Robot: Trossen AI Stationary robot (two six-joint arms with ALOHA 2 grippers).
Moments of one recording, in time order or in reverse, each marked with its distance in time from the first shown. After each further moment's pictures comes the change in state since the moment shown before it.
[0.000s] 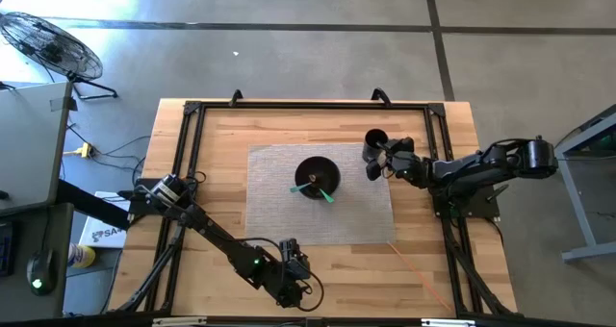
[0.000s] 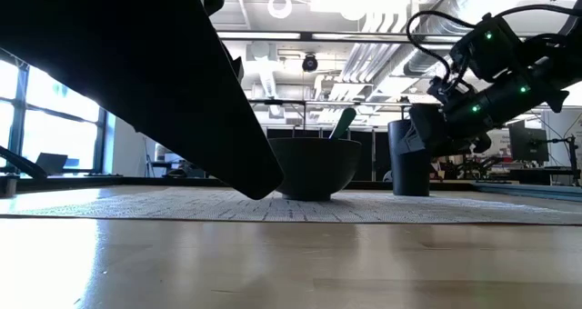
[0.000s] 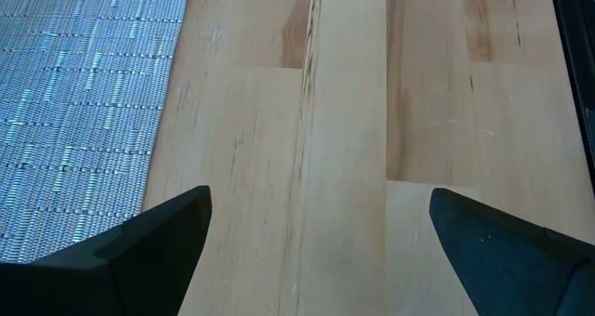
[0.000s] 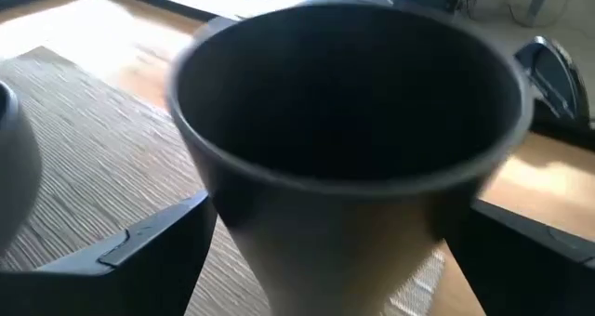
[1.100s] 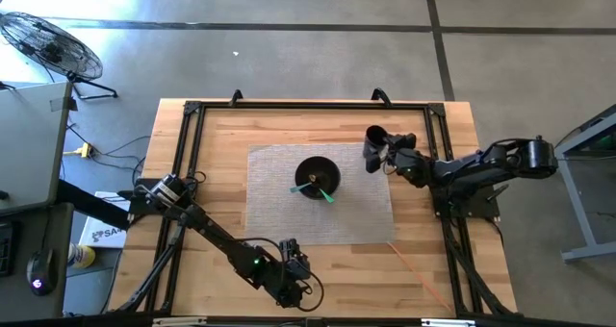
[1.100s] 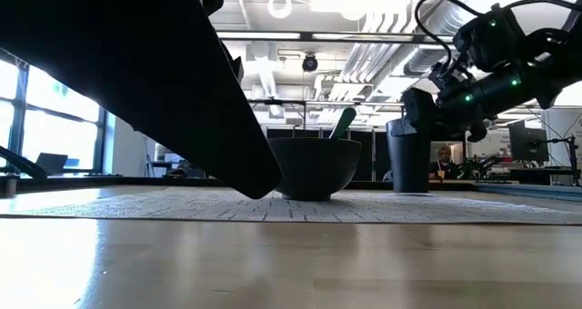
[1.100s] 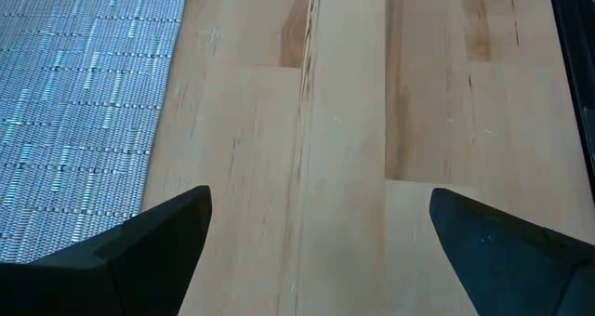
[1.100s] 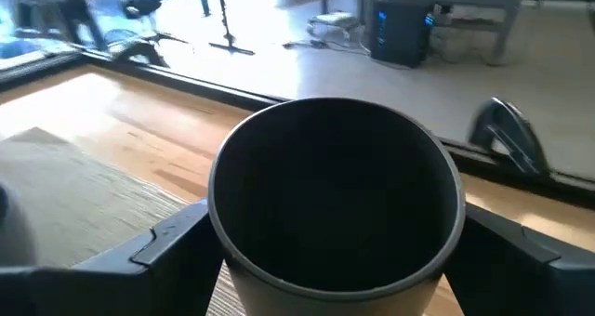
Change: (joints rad) left arm 0.000 -0.001 0.000 0.000 0.003 0.000; right arm 0.000 0.000 0.004 0.141 0.098 -0.037
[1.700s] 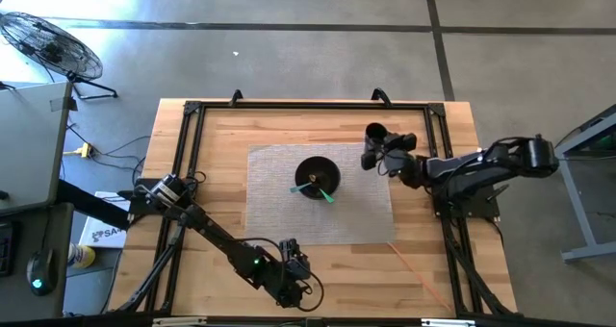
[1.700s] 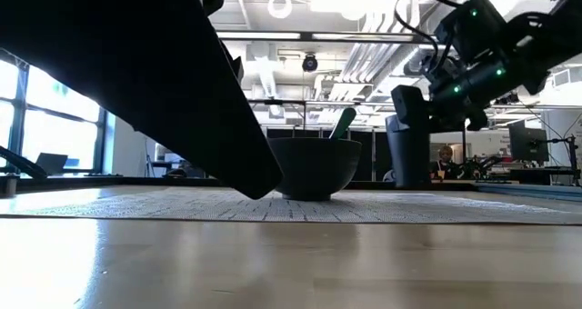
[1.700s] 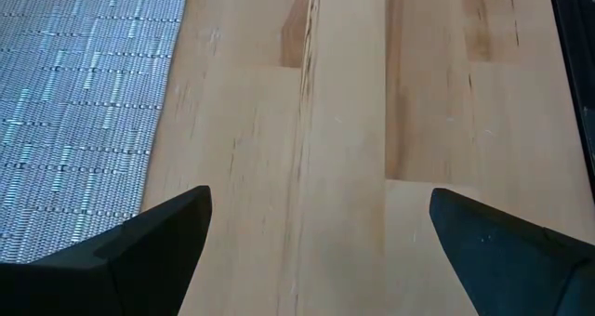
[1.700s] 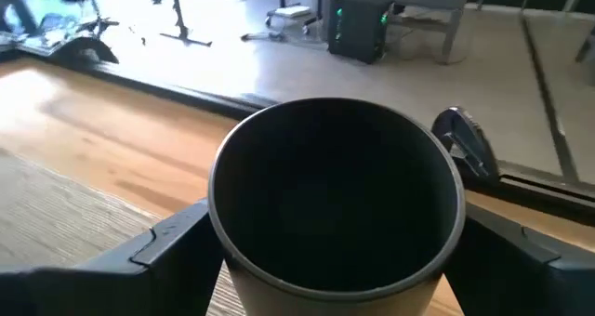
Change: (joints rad) left arm 0.000 0.000 0.000 0.000 0.000 0.000; right arm 0.062 -0.007 0.135 -0.270 0.179 0.081
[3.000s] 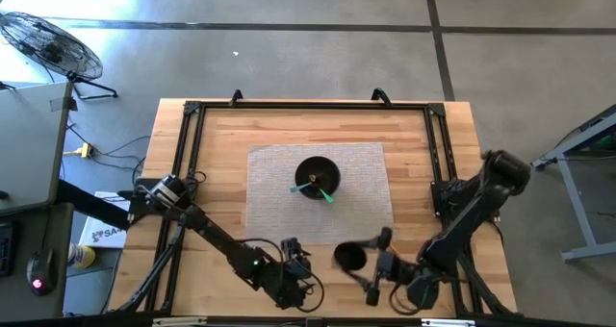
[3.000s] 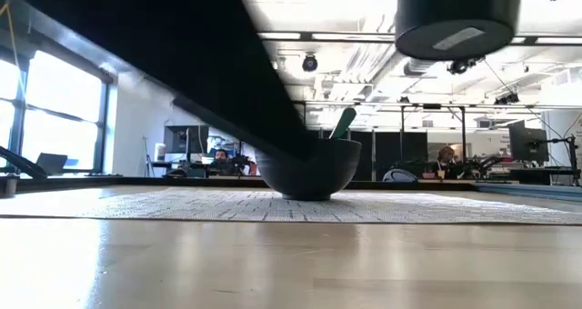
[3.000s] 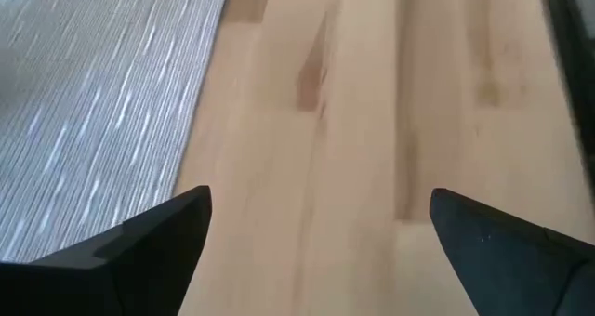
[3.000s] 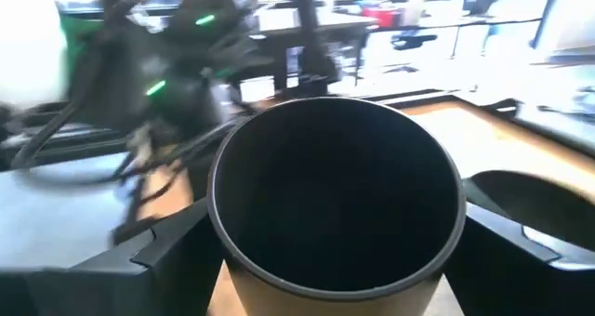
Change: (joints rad) left arm -0.003 0.004 0.002 0.045 -0.094 0.004; right arm 1.047 0.395 0.634 -0.125 0.254 0.000
